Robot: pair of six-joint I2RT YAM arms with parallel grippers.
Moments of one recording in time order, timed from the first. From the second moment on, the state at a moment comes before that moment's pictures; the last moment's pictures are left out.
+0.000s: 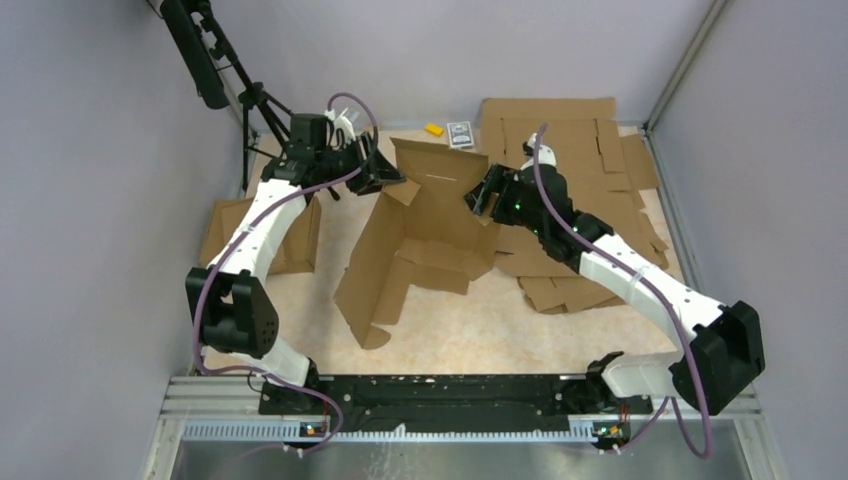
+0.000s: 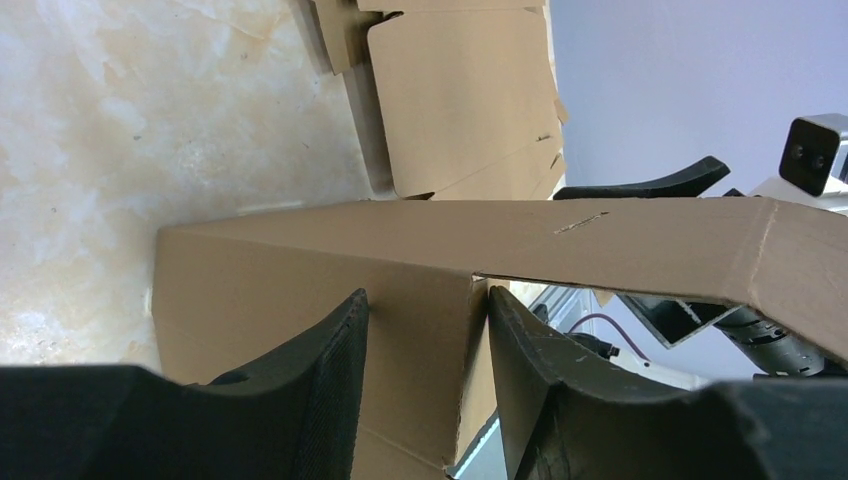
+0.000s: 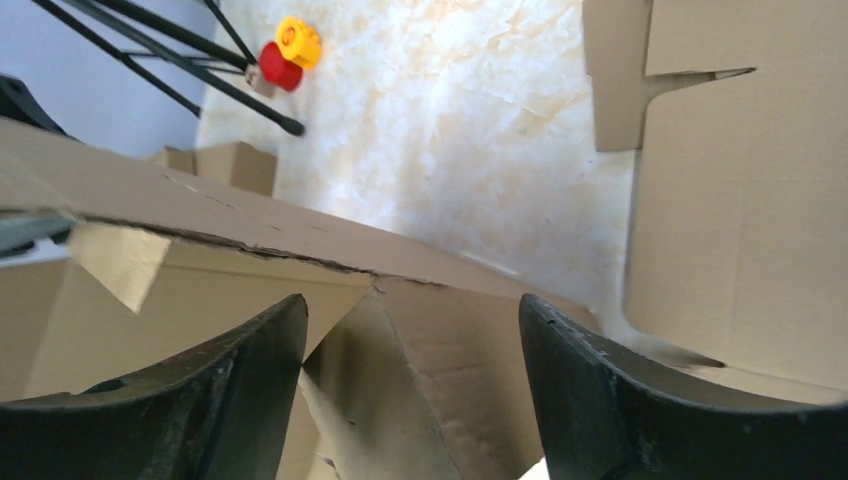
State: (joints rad) left arm -0.17 1.58 1.44 -0.49 0.73 -0.59; right arm 0.62 1.28 1.05 -0.16 0.13 0.72
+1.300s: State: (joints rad) left arm -0.16 1.53 1.40 -0.48 0.74 -0.59; right arm 0.32 1.00 0.87 -0.14 -0.39 0.61
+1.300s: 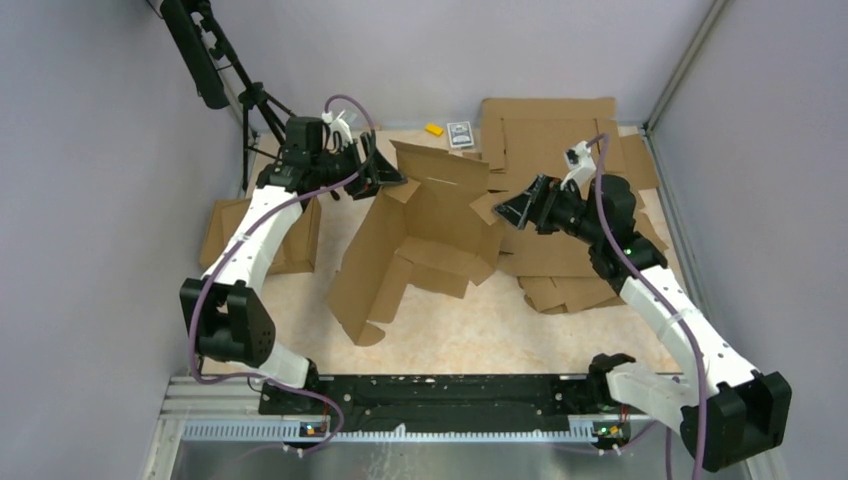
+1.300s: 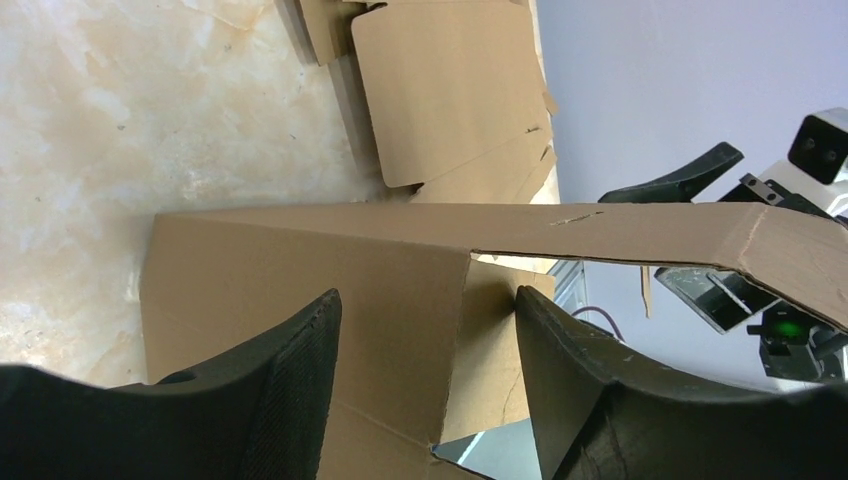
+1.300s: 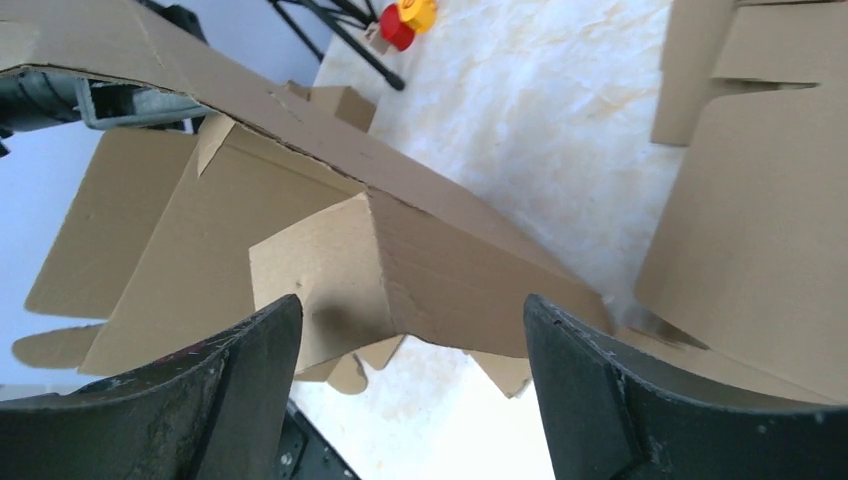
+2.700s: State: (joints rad) left arm -0.15 1.51 1.33 -0.51 0.77 -0.63; right arm 0.46 1.29 0.93 0.06 -0.25 1.11
